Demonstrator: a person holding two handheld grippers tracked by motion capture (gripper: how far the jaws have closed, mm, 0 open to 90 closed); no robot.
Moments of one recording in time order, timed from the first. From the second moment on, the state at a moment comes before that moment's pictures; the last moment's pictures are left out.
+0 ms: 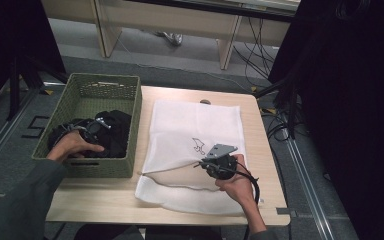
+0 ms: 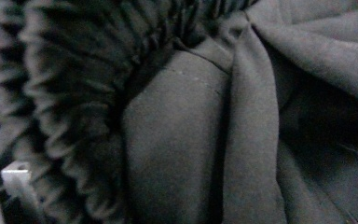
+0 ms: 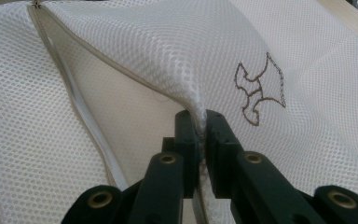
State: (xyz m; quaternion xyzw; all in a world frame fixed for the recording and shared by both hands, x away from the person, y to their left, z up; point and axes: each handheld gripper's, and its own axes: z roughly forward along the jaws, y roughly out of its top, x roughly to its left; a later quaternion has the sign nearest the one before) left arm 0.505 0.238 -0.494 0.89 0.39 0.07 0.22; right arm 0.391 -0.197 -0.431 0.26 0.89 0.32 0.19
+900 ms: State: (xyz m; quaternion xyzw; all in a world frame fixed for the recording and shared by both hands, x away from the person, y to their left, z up) left arm 0.509 0.262 -0.460 0.84 0.45 0.09 0.28; right arm 0.391 -0.197 -0.430 0.27 0.89 0.32 0.19
